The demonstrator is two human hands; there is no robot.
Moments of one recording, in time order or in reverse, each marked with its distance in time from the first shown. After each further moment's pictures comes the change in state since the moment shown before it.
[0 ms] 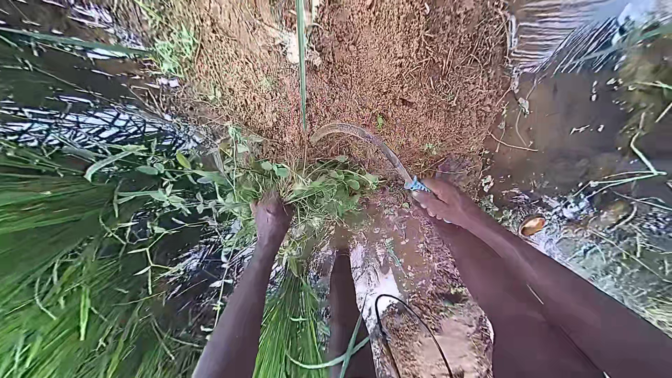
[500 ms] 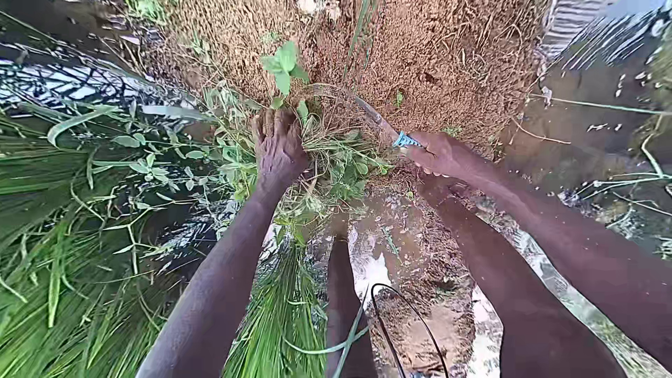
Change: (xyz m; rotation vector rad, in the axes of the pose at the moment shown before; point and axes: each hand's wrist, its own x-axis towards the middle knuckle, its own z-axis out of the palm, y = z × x) left_hand 0.071 0.028 -0.017 0.226 0.057 0.300; right_hand 0.080 -0.047 -0.014 -0.315 -0.146 -0.136
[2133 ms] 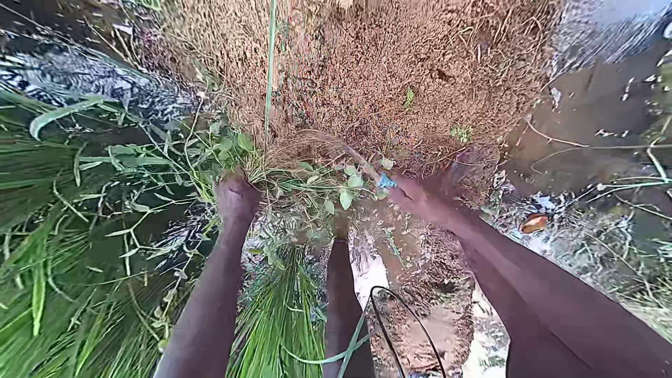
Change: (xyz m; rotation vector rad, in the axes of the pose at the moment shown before) left_hand -0.080 -0.060 0.008 -0.125 -0.186 -0.617; right_hand -0.014 -0.024 0.083 0.098 -0.076 0.070
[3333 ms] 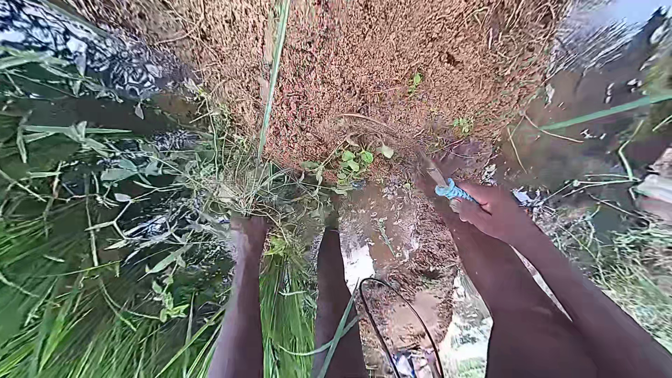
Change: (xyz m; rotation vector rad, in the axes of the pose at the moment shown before) left_hand -0.061 -0.051 0.090 -0.484 -0.045 -0.367; right_hand -0.105 0.049 -0.035 -0.024 0.257 -0.063
